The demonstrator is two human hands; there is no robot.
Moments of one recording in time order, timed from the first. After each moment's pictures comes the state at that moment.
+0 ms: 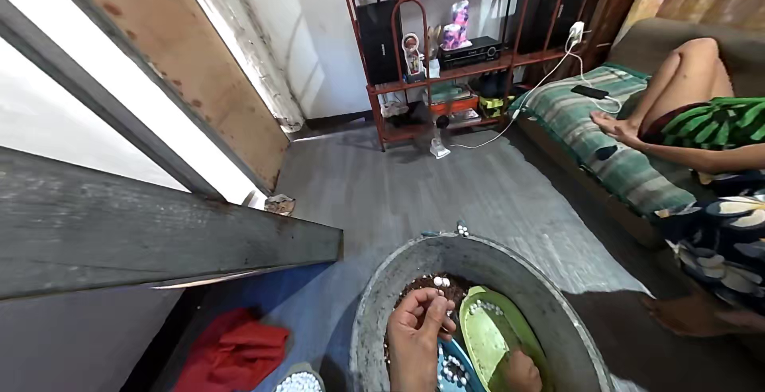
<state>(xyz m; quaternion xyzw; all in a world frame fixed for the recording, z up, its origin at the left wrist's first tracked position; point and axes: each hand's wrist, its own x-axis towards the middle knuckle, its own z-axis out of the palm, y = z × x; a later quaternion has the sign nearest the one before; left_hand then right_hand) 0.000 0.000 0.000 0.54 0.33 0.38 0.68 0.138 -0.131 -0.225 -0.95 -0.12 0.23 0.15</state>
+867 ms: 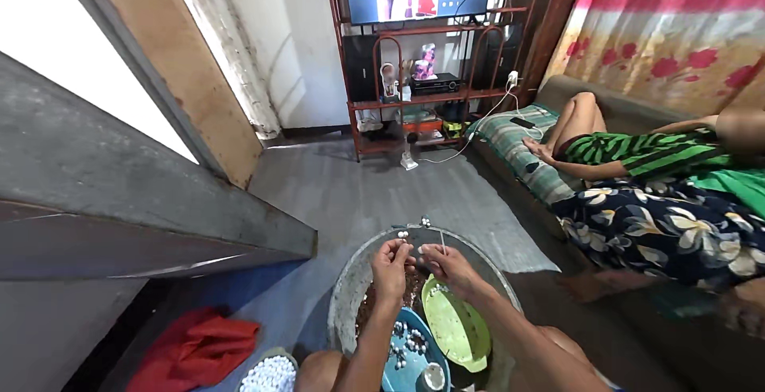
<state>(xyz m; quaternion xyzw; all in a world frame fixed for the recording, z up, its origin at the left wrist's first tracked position) 0.014 0.010 -0.027 0.53 0.33 0.41 0.66 0.157 -0.076 -0.053 -0.53 -0.27 0.49 0.64</state>
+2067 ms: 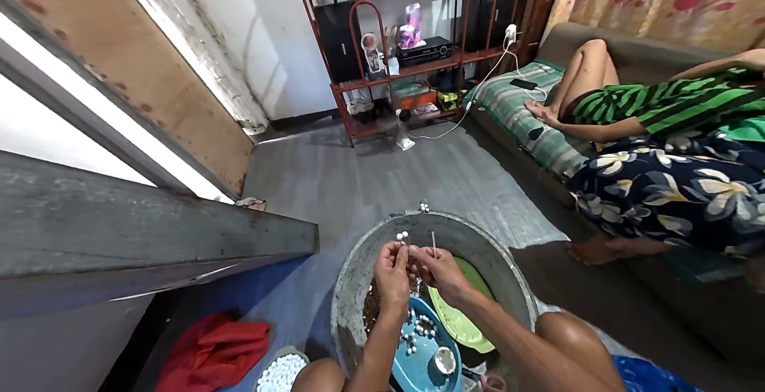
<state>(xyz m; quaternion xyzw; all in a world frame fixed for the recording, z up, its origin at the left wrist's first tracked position) 0.034 0.007 -0.054 0.54 0.35 0.40 0.65 0.137 -0.063 -0.078 -0.49 -0.20 0.49 0.69</state>
